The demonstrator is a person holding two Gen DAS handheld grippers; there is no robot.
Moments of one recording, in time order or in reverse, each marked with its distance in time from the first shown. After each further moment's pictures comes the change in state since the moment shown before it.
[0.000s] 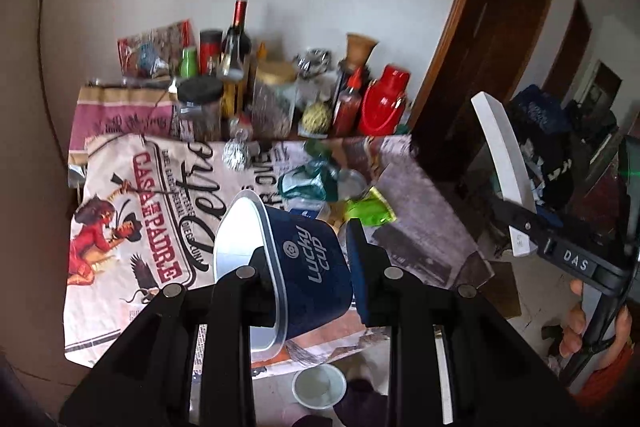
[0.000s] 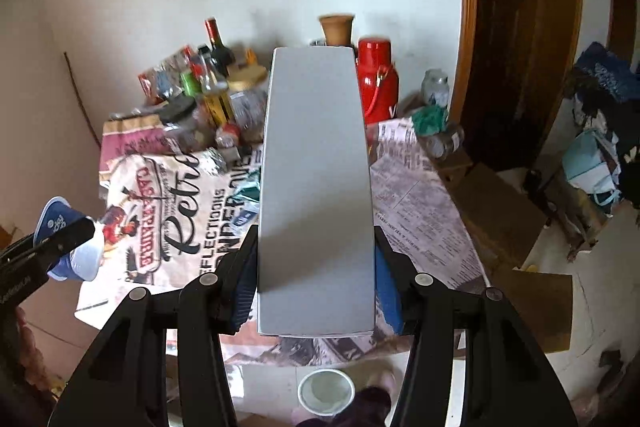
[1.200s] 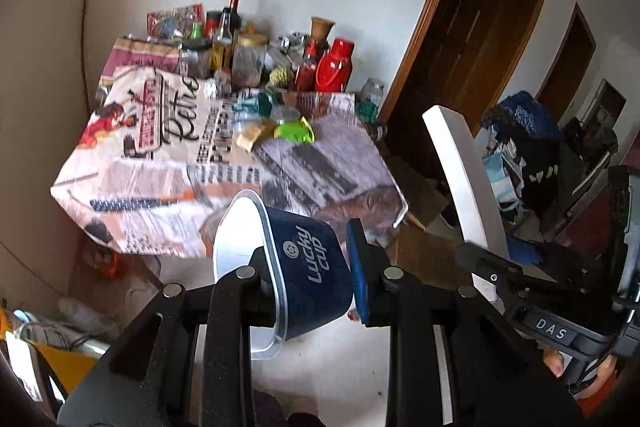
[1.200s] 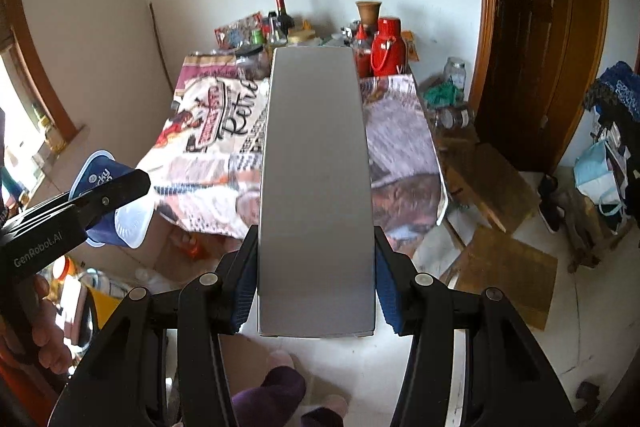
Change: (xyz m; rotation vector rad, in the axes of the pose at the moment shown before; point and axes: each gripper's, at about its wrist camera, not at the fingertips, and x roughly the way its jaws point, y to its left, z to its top) left arm -0.125 -0.193 -0.172 -0.122 0.004 0.044; right arm -0.144 -0.080 -0.149 -0.178 0.086 0.177
